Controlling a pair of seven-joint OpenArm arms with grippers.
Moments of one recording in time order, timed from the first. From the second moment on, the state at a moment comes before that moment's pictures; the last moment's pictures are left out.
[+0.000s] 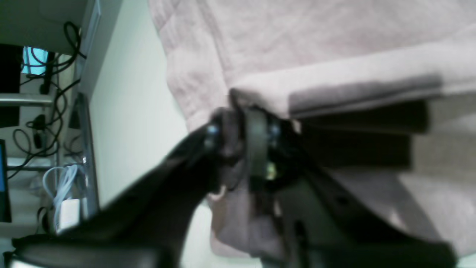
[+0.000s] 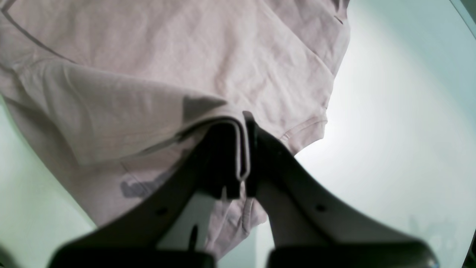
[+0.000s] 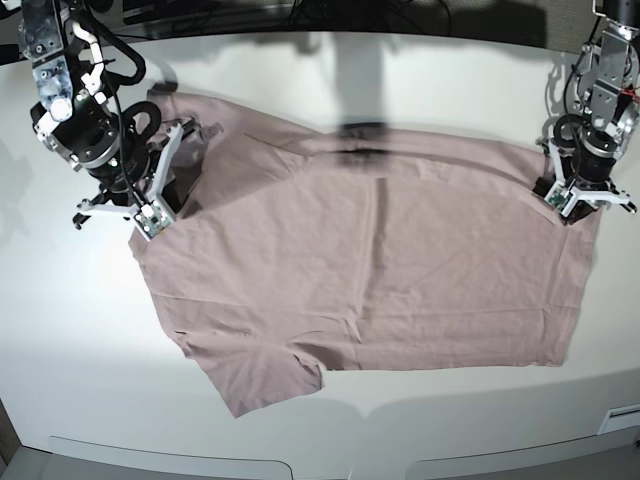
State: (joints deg) left arm 9.8 -27.7 2.0 71.2 22.5 -5.8 -1.6; right arm -18.5 33.6 -1.8 116.0 10.6 18.8 -43.3
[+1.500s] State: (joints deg) left arm 10.0 -27.3 1.8 65.6 16.6 2.4 3.1; right arm -13.9 33.6 -1.8 102.6 10.5 22.4 -40.4
